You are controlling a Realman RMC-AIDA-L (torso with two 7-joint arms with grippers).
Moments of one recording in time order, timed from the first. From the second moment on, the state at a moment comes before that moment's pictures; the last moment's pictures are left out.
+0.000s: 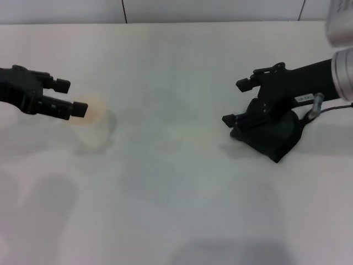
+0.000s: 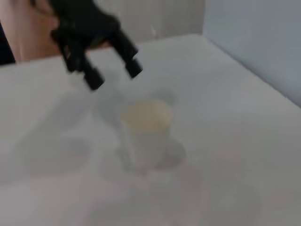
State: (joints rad) left arm -1.05 -2.00 2.85 -1.01 0.06 1.99 -1.44; right arm 0.43 2.01 -1.40 -1.48 -2.07 -1.36 2.09
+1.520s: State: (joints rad) left arm -0.69 -1.98 2.85 -0.63 -0.28 2.00 -1.44; right arm 0.50 2.01 -1.26 -1.06 -2.02 -1.27 1.83
